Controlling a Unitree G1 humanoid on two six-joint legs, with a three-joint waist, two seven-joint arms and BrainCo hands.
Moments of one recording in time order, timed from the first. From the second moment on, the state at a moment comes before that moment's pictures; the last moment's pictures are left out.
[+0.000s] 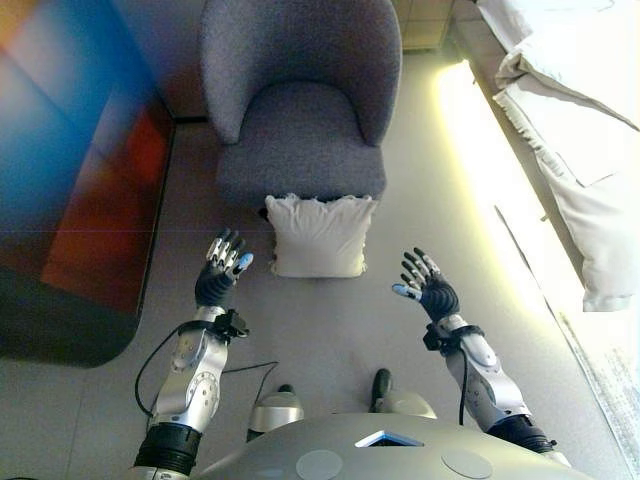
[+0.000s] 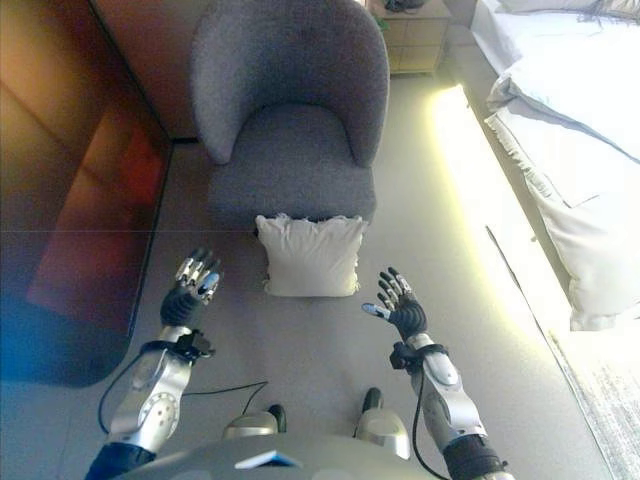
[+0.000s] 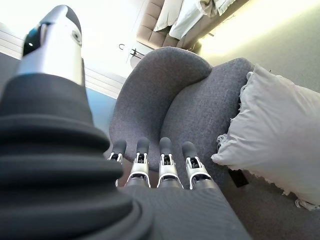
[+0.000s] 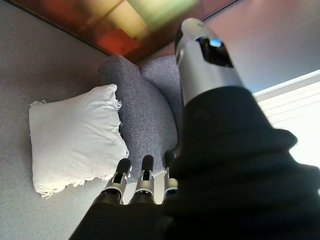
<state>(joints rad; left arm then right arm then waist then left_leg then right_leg) 0.23 0.30 -0.13 0.08 -0.66 -0.18 0.02 0.18 -0.29 0.23 0.22 0.58 -0.11 0.08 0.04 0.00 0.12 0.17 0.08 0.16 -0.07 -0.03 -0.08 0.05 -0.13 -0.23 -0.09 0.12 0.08</state>
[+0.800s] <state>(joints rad) 0.23 0.30 -0.13 0.08 -0.64 -0.19 0.03 0.18 -0.29 0.23 0.22 0.58 -0.11 0.07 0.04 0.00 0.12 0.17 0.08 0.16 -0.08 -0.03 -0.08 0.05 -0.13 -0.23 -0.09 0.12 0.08</state>
